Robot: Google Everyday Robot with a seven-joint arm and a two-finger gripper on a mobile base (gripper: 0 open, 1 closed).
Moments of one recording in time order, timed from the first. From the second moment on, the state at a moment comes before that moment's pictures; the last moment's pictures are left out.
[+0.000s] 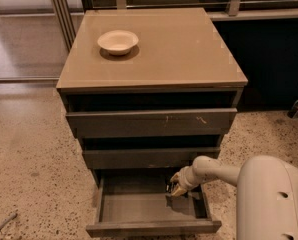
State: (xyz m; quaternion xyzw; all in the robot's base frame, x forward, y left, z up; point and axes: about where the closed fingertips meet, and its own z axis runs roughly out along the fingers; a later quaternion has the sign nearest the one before) arm 0.609 -0.135 0.246 -0.68 0.69 0.10 0.23
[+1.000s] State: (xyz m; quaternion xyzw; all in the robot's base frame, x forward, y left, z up) arm 0.602 -0.159 0.183 -0.66 0.71 0.12 0.23
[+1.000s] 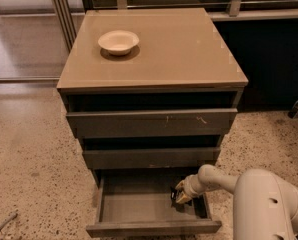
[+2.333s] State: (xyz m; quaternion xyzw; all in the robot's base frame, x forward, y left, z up) arm 0.608 -0.158 0.136 -0.63 0.70 0.18 0.28
